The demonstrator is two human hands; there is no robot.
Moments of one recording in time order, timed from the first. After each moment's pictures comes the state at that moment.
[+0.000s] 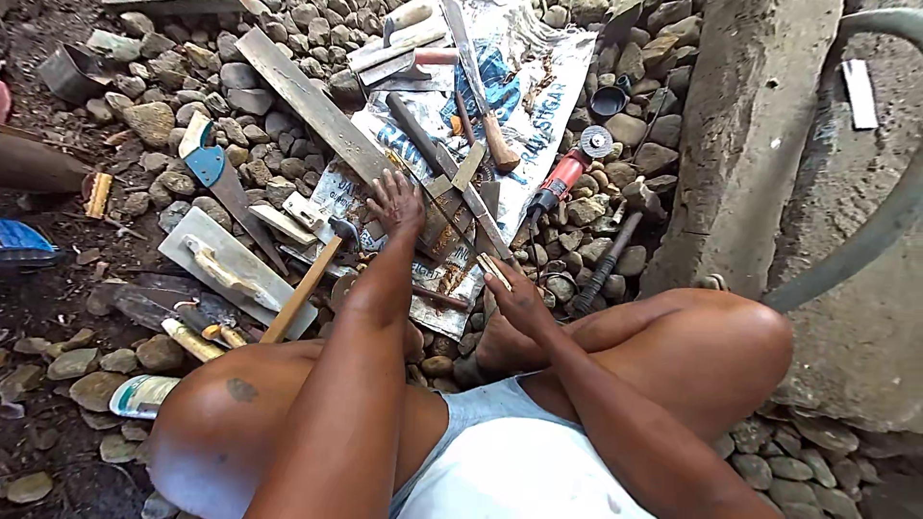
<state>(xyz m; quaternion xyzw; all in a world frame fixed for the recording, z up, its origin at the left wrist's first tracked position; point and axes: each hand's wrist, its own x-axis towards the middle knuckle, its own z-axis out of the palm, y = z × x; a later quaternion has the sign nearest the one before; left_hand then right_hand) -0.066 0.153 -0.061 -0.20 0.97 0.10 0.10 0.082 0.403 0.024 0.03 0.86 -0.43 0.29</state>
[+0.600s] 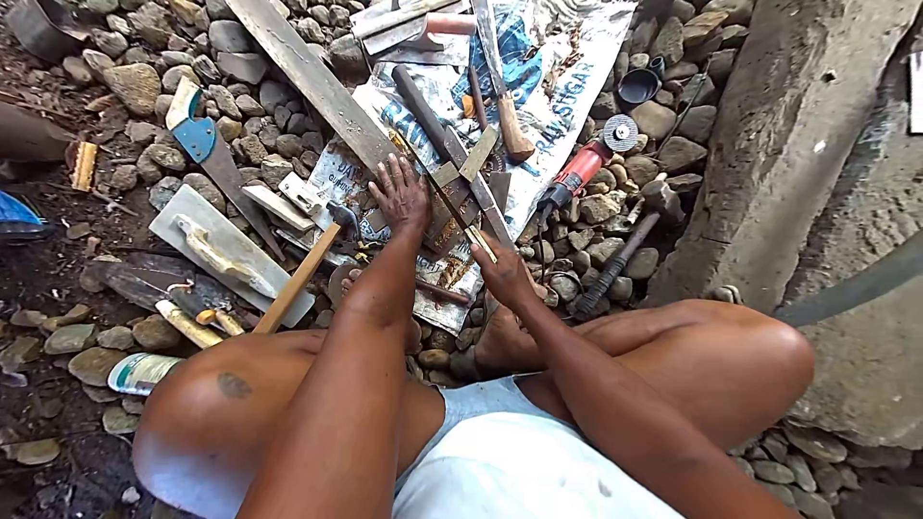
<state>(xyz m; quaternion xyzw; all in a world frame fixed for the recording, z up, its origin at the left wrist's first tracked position) -0.062 0.155 -0.082 -0.18 0.98 0.05 0.07 0.036 0.368 0.007 0.02 0.86 -0.43 0.27</state>
